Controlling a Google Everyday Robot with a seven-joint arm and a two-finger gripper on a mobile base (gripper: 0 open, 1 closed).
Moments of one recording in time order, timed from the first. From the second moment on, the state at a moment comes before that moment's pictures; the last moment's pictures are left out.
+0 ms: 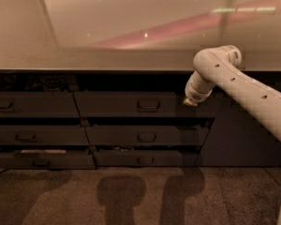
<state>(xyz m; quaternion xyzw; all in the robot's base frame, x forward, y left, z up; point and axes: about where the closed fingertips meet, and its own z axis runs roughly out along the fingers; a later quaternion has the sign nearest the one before) 0.690 -0.203 0.657 -0.58 0.79 -0.03 0.16</state>
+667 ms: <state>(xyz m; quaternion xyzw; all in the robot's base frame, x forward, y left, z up) 0.686 -0.207 0.670 -0.59 0.79 -0.05 0.18</state>
